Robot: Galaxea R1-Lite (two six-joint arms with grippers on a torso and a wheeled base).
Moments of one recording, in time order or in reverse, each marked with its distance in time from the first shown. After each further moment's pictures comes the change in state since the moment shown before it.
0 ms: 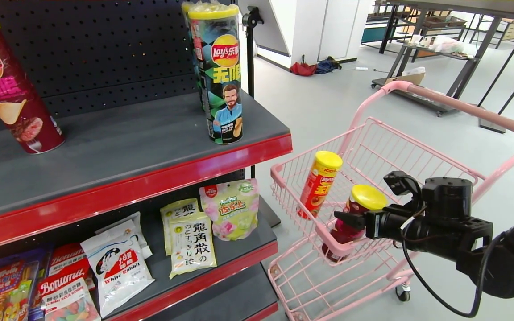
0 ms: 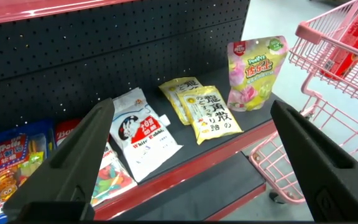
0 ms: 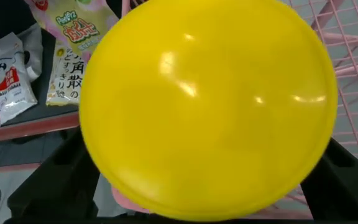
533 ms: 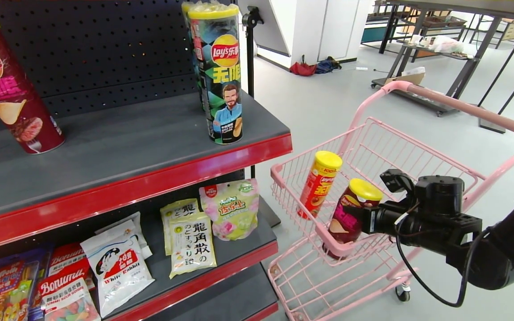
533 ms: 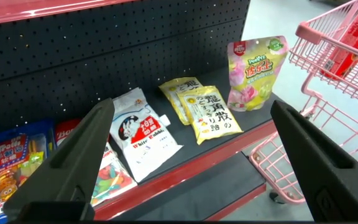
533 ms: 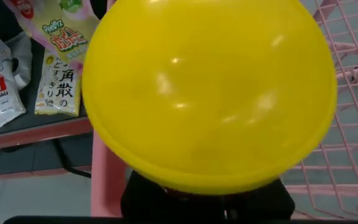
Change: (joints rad) left arm 0.000 0.000 0.000 0.000 0.000 0.000; right arm -0.010 0.060 -0.049 -0.016 -0.006 -0.006
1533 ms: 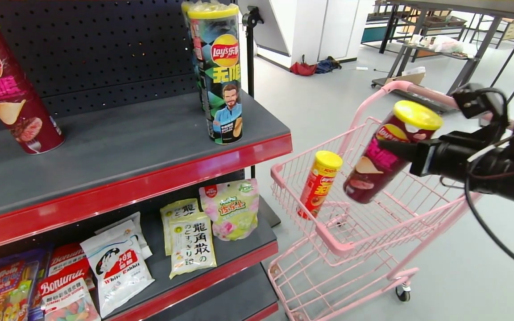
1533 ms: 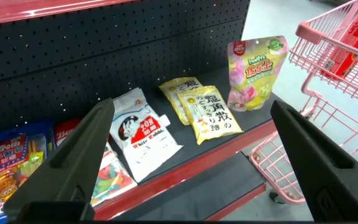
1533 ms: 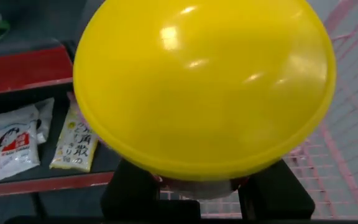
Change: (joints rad) left arm 0.000 0.000 0.000 0.000 0.000 -0.001; right arm 0.005 -0.517 -0.240 0.463 -0.081 -0.091
